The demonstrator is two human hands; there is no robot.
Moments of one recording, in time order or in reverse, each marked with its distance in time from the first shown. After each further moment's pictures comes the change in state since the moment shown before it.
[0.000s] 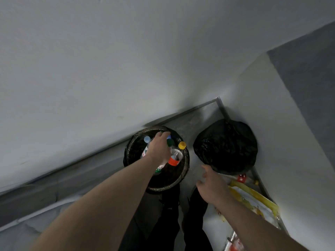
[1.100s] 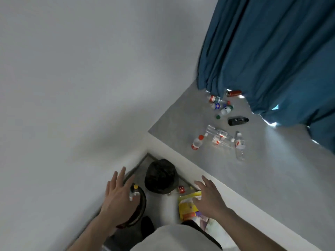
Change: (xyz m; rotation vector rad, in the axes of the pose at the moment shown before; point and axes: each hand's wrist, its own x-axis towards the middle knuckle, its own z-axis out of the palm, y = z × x) left_hand -0.434 0.175 -0.253 0.374 0.131 0.547; right_hand -0.482 0.056 -0.126 0.126 0.517 0.069
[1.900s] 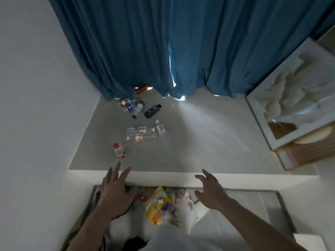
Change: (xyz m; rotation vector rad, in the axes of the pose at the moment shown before) left_hand -0.006 0.338 0.077 0.184 -0.125 0.426; right_hand -0.148 0.327 -0.037 0.327 0.234 0.321
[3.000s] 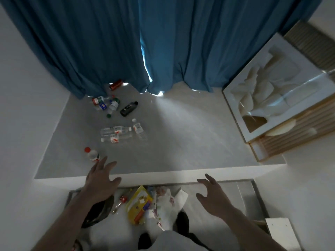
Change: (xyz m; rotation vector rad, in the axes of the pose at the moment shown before) left_hand 0.081 0.037 0.021 0.052 -0.124 0.051; right_hand -0.038 0.091 -0.021 0.183 0.103 0.152
